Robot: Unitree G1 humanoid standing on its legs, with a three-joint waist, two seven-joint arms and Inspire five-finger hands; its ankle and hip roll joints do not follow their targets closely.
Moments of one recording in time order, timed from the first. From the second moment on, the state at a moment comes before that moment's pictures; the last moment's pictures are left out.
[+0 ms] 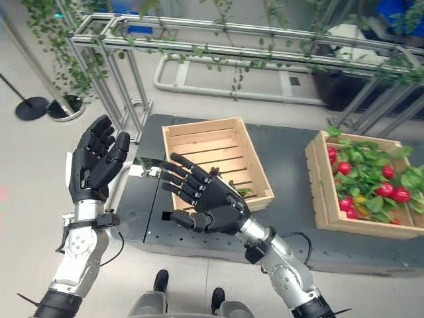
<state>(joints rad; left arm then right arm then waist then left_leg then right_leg) -0.01 0.40 -0.15 -0.01 -0.34 -0.42 0.33 0.05 -0.43 0.31 -0.14 1.03 0.04 0.62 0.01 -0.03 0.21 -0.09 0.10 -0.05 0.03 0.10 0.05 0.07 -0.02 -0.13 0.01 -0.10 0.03</state>
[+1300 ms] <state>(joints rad) -0.49 0.84 -0.56 0.27 0.43 -0.33 0.55 0.00 -0.55 0.33 0.30 0.87 0.04 0.68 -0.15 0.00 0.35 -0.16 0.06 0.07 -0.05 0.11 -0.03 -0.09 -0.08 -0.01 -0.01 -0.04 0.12</state>
